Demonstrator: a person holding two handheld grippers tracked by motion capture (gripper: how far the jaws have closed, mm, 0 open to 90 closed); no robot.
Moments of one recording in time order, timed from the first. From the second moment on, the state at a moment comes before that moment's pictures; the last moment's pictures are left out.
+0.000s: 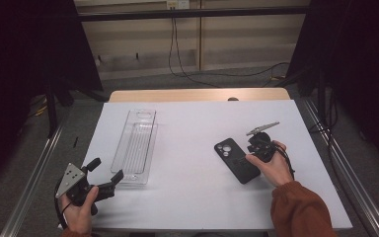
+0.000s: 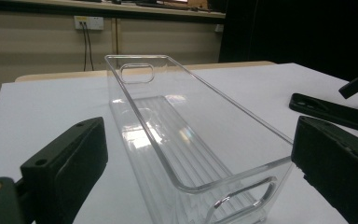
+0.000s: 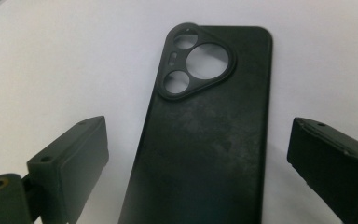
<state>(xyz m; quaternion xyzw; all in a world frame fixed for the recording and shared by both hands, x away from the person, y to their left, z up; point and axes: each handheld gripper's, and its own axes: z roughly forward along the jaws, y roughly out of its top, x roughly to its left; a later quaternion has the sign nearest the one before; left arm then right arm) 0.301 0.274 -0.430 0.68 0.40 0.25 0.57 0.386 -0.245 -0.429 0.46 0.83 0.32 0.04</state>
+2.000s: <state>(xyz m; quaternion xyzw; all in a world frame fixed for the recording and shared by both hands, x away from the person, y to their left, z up) 0.302 0.273 -0.431 0.68 0.40 0.24 0.57 0.400 -0.208 -0.442 0.45 0.87 0.18 0.08</state>
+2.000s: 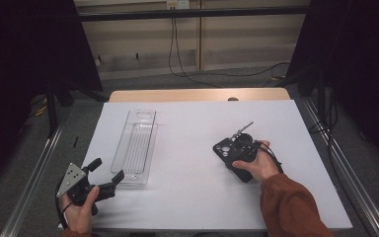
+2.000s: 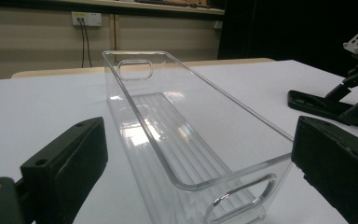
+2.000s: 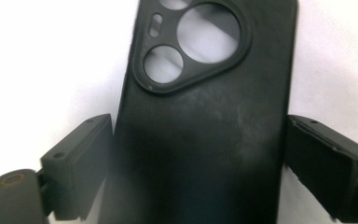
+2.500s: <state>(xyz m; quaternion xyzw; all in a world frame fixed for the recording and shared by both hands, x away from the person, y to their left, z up) 0.302 0.274 -0.431 0.68 0.40 0.24 0.57 0.401 -0.214 -0.440 0.45 0.87 0.20 0.07</state>
